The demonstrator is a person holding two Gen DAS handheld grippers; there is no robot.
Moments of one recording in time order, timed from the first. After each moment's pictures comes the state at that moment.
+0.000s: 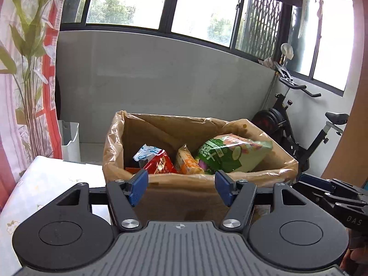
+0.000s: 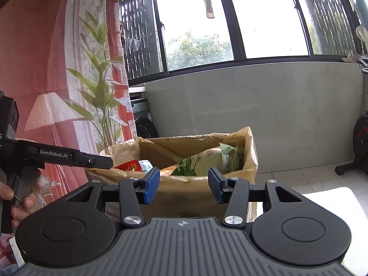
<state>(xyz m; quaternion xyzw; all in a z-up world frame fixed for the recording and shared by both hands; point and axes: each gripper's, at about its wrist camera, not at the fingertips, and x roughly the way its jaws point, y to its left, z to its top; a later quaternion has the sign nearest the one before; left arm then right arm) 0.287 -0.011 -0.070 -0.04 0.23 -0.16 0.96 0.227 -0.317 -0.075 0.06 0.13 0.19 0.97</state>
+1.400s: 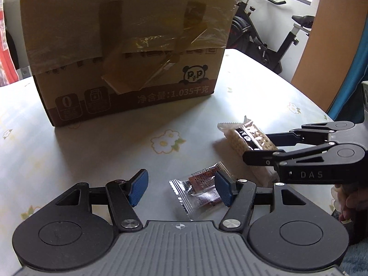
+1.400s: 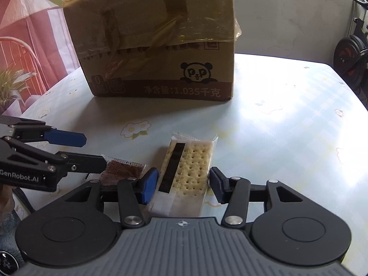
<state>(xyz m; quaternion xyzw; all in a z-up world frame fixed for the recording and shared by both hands) 0.213 -0.079 -0.247 0.07 0.39 -0.26 0.88 0.170 -0.314 -0.207 0.02 0.37 0.12 0.92</state>
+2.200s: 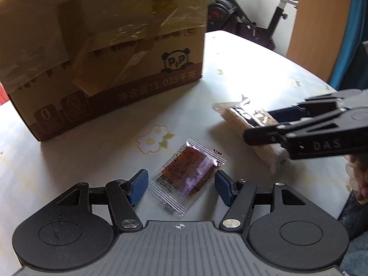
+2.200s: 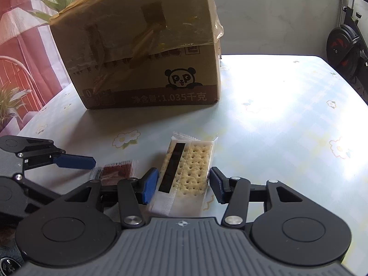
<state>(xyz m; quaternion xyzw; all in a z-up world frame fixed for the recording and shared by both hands) 0.227 -0.107 -0.265 0.14 0.39 -0.26 0.87 0.173 -0.326 -0.208 0.05 0.37 0.12 0.92</state>
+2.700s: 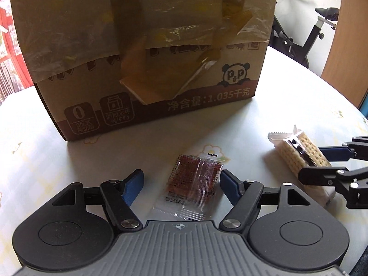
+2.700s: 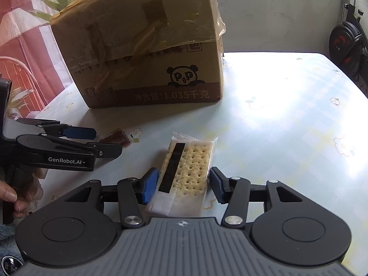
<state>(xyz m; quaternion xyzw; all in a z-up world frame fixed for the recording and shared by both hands) 0.271 -0.093 -0.265 0.10 0.39 -0.19 0.89 0.175 -0.326 -0.211 0.05 0.38 0.13 0.92</state>
